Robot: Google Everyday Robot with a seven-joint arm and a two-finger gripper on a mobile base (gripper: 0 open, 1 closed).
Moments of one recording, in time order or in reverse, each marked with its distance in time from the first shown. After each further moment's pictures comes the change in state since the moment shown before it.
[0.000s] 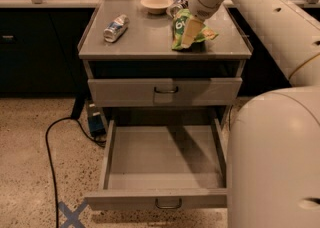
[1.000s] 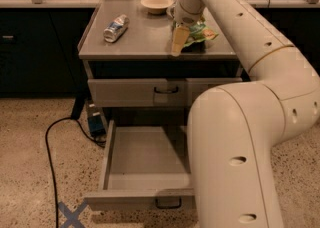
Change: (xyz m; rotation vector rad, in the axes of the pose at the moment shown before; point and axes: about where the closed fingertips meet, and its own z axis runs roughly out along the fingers) arm -0.020 0.022 0.057 -0.157 0.029 -0.039
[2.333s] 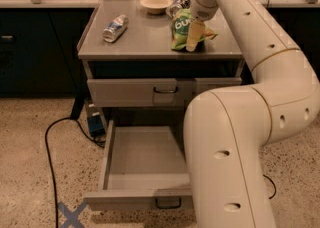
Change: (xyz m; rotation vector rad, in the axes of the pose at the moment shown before) arm 0.061 -0.016 -0.021 0.018 0.116 0.115
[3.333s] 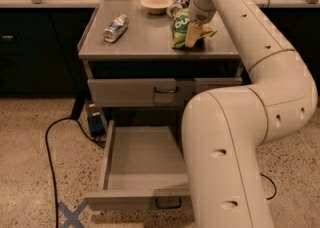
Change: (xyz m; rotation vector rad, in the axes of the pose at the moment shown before) arm -0.003 0.009 0.012 -0.032 0.006 -0.011
